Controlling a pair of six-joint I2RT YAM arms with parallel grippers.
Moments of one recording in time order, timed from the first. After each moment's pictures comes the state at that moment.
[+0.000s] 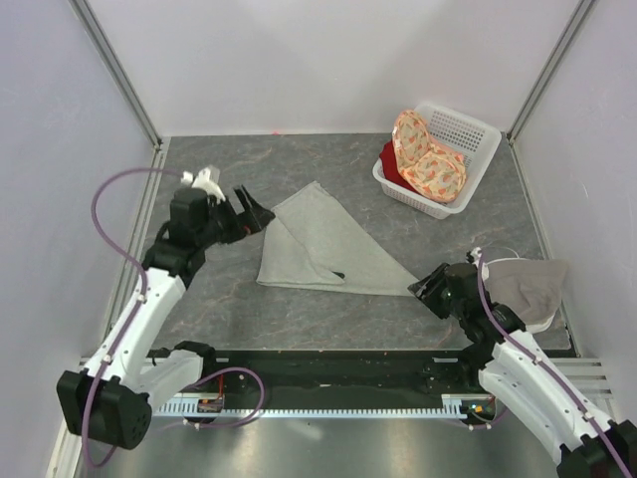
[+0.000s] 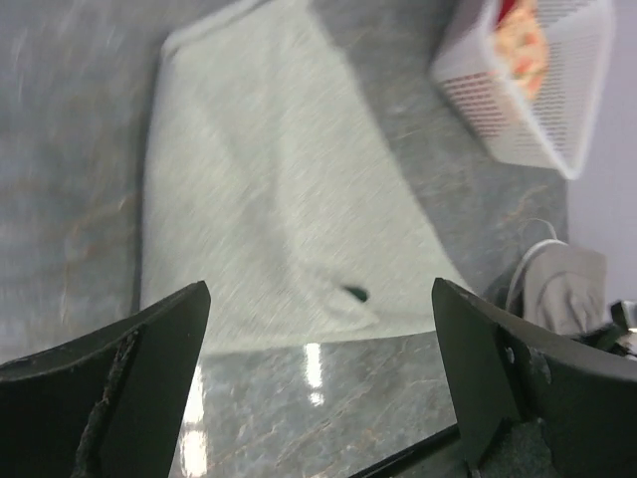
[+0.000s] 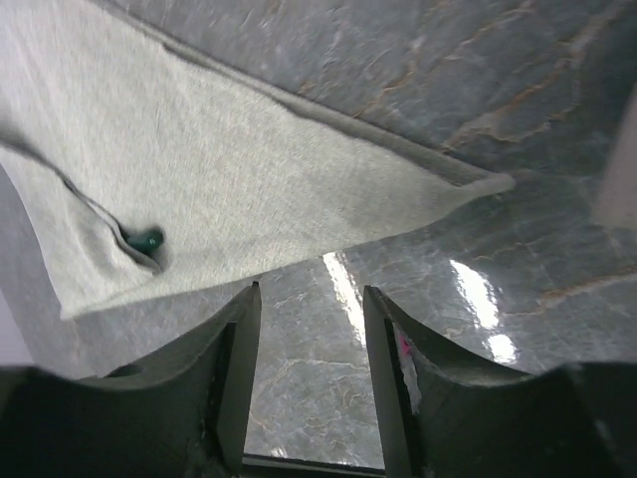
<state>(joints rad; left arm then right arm) -0.22 0.98 0.82 -0.35 0.21 -0.63 0.42 0.61 0.33 -0.48 0.08 1.06</state>
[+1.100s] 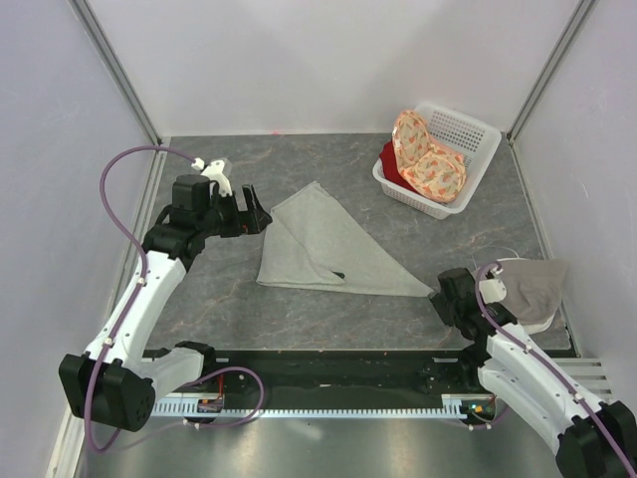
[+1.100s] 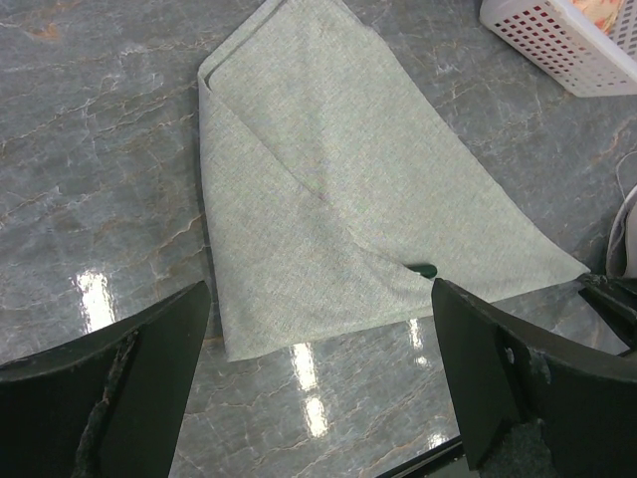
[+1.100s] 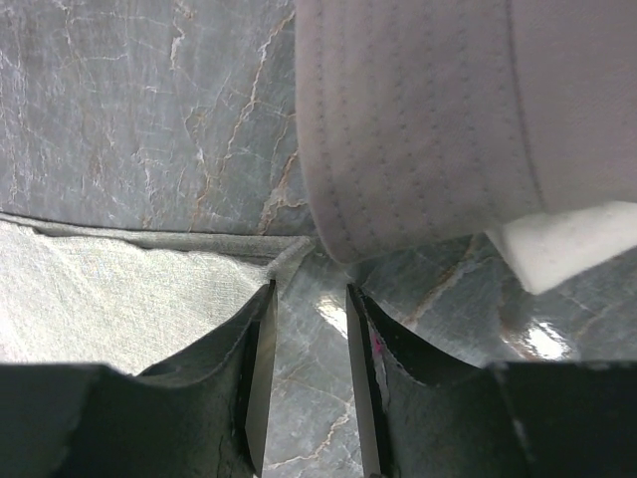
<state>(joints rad) -0.21 1.10 1.01 -0.52 0.23 -0.32 0.41 0.68 0.28 -0.59 0.37 1.39</state>
